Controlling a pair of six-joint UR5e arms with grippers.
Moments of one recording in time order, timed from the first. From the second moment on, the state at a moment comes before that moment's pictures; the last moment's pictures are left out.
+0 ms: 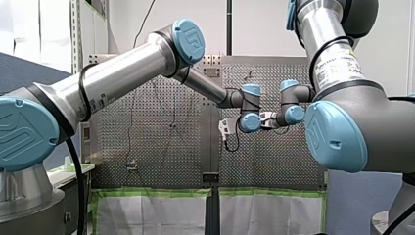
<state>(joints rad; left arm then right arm) -0.79 -2.56 -0.90 -2.83 -2.32 -1.79 1.81 -0.93 1.51 -0.37 1.18 1.59</state>
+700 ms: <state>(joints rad) -0.75 -2.72 -0.74 -2.96 -2.35 -1.81 1.81 -0.93 1.51 -0.37 1.16 1.60</state>
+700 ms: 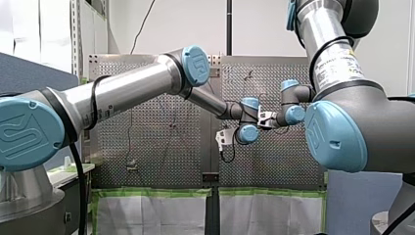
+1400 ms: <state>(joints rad) -0.79 -2.69 -0.74 -2.95 -2.41 -1.82 1.81 -0.93 1.51 -0.37 1.16 1.60</state>
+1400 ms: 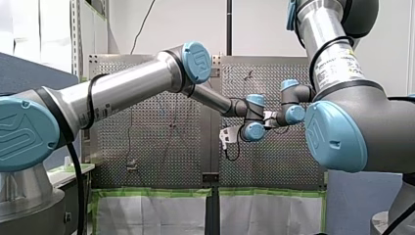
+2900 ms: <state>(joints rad) -0.84 -2.35 -0.81 -3.03 -2.51 -1.81 1.76 -1.23 1.47 -0.25 1.15 1.66</state>
